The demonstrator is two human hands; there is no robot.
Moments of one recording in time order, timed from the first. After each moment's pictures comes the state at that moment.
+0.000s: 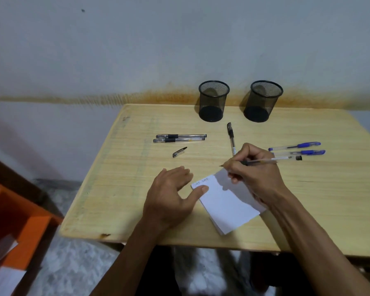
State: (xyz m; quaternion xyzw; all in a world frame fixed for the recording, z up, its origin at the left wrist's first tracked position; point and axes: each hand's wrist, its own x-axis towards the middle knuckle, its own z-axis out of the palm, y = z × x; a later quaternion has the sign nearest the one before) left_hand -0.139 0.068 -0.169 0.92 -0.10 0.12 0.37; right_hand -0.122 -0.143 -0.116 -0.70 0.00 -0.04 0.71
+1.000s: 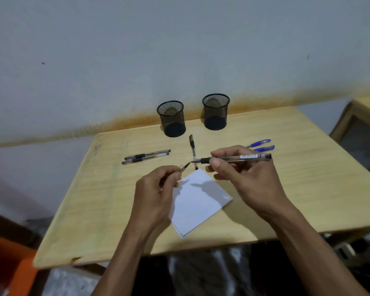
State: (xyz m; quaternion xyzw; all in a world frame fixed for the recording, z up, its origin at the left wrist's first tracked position) left_hand -0.158 0.001 -0.093 0.85 -0.10 0.12 0.51; right_hand -0.190 -0.201 -0.063 -0.70 -0.01 -0.13 0.70
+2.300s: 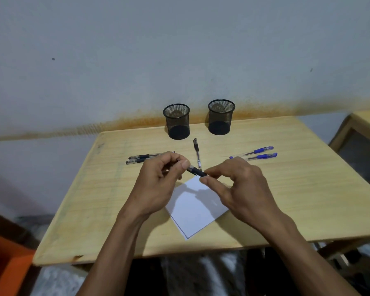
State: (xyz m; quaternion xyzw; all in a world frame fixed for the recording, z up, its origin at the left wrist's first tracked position) left_hand -0.147 0.012 -0.055 0.79 -0.18 0.03 0.59; right_hand -0.186 -0.182 -0.075 -0.90 -0.10 -0.25 0.33
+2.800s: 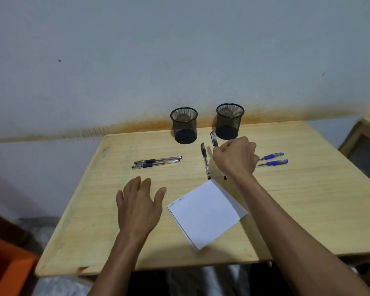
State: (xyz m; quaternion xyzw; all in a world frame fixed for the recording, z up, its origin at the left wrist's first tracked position) left_hand -0.112 0.069 -0.156 0.98 0.02 0.11 0.14; right_hand -0.064 -0.164 -0.083 -0.90 0.22 -0.16 0.33
